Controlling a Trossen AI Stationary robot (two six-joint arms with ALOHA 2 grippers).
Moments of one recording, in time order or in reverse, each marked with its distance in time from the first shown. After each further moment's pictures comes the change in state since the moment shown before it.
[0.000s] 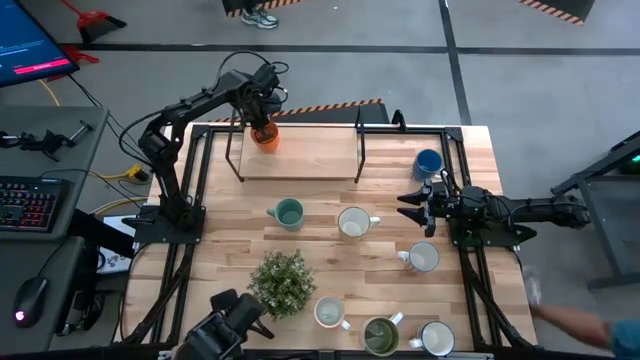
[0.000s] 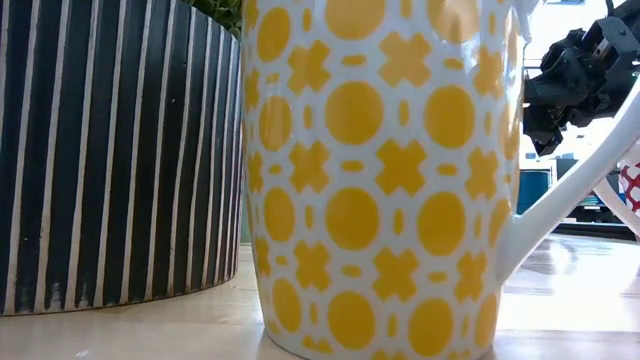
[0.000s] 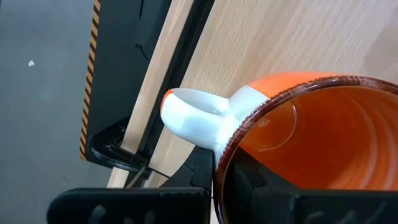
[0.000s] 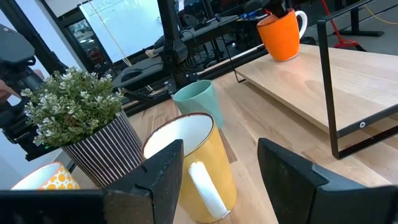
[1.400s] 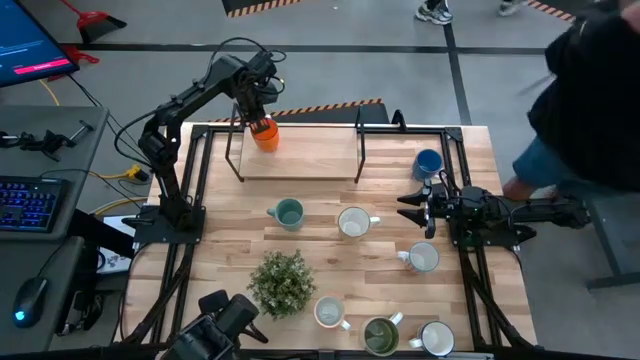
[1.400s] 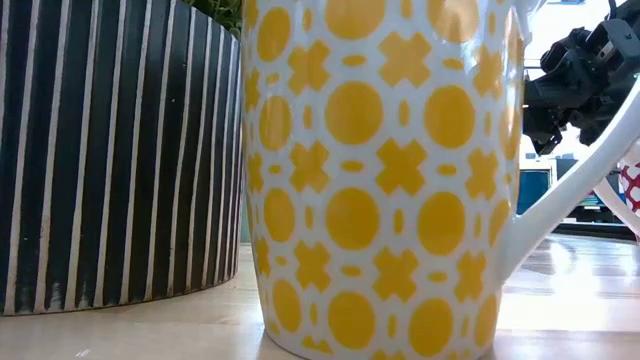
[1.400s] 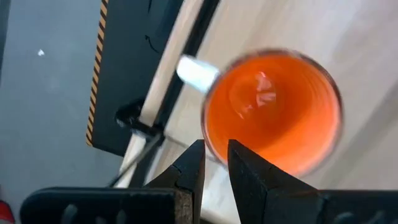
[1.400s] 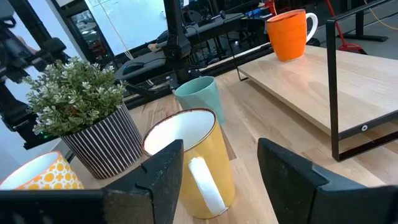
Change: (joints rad) left arm -0.006 -0.003 0.230 -0.269 -0.026 -0.031; right arm 0.000 0.000 0.000 -0.012 -0.016 -0.045
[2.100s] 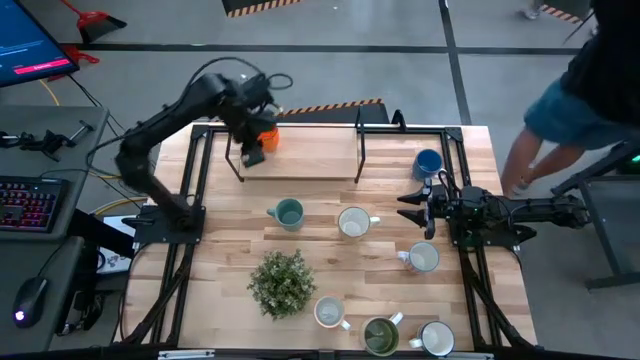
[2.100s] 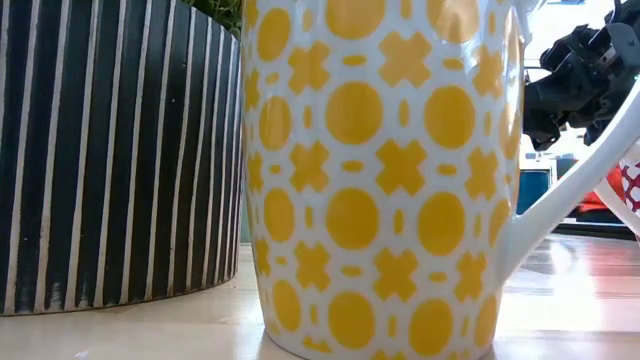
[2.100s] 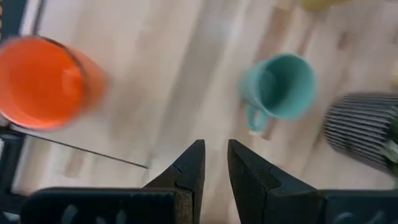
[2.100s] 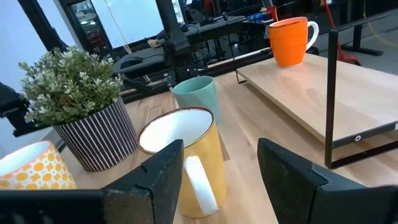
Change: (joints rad) left arm -0.336 -0.301 -0.065 -0.201 0.272 -0.292; right arm 0.000 0.001 0.000 0.000 0.001 -0.087
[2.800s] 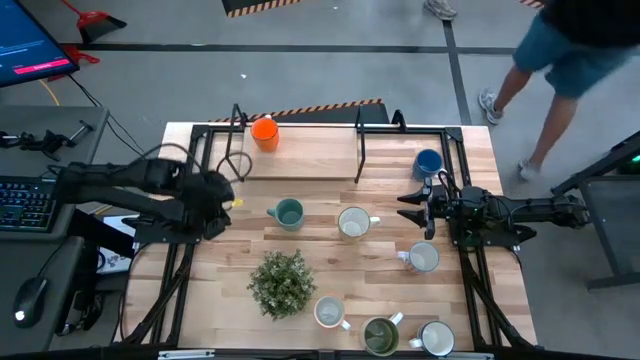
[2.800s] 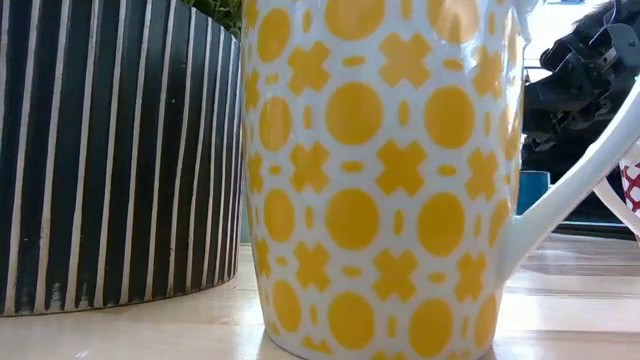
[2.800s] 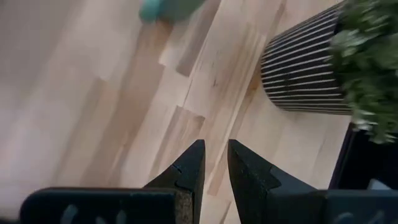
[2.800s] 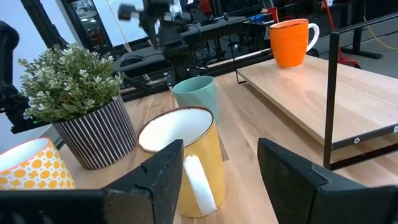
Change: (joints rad) left arm -0.577 -0.749 -0.942 0.442 -0.010 -0.718; right arm 0.000 0.000 0.000 0.000 -0.002 -0.008
